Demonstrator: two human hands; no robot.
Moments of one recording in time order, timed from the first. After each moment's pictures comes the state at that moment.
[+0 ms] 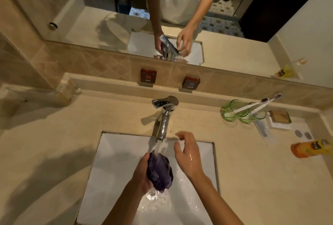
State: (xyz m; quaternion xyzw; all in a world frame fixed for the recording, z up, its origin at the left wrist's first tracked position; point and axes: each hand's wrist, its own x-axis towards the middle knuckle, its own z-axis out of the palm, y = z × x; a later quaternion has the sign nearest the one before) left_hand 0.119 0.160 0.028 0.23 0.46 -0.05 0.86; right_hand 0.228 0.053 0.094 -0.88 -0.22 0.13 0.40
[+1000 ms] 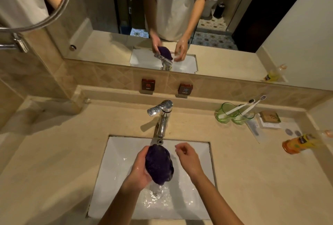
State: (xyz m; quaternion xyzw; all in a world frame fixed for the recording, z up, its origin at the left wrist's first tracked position) left_hand 0.095 0.167 0.096 0.28 0.38 -0.01 0.88; right_hand 0.205 0.030 0.112 -0.84 -0.04 0.30 0.46
